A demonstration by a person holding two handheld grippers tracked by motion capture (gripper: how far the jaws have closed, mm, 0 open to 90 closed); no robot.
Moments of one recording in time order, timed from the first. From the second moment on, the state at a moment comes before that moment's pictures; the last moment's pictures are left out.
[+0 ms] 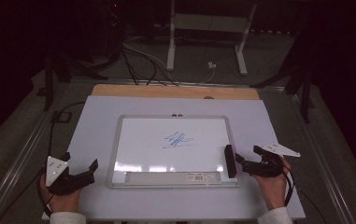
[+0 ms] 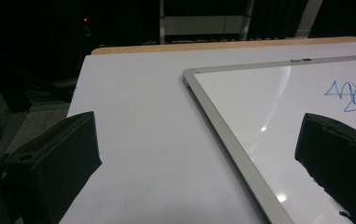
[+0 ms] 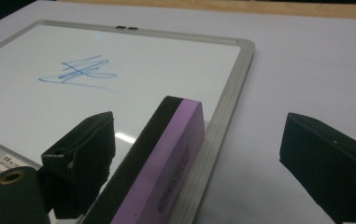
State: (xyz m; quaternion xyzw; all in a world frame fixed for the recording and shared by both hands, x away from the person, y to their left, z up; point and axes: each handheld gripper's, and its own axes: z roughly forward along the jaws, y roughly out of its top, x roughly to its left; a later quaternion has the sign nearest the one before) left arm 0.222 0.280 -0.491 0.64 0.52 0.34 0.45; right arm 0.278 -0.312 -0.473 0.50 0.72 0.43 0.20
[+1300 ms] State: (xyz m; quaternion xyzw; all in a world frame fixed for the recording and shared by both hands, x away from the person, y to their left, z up) left arm 0.222 0.277 -0.491 0.65 0.51 0.34 0.45; right arm 0.278 -0.304 -0.483 0.53 0.73 0.42 0.12
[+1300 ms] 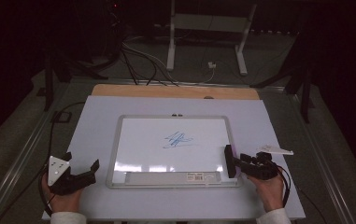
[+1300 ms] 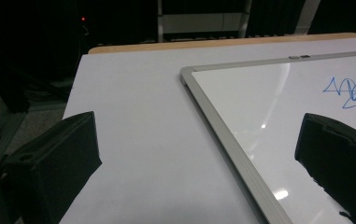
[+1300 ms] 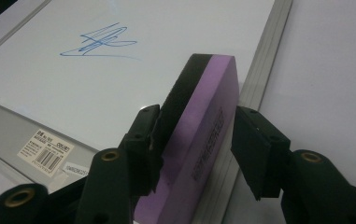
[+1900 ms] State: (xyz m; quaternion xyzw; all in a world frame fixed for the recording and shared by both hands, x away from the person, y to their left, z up) left arm 0.224 0.275 -0.491 0.65 0.51 0.34 0.44; right arm 0.283 -0.283 -0.492 0.53 0.74 0.41 0.09
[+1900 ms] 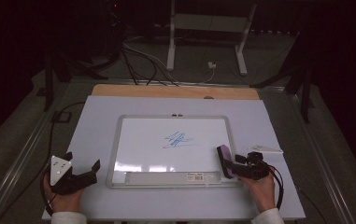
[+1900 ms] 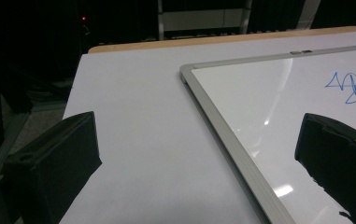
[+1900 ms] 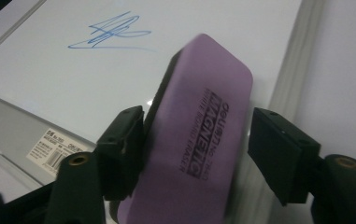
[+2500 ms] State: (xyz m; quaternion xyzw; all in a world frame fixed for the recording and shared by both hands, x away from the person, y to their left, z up) left arm 0.223 0.275 -0.491 0.65 0.51 0.34 0.44; right arm 0.284 -0.276 -0.497 0.53 0.74 0.40 0.08
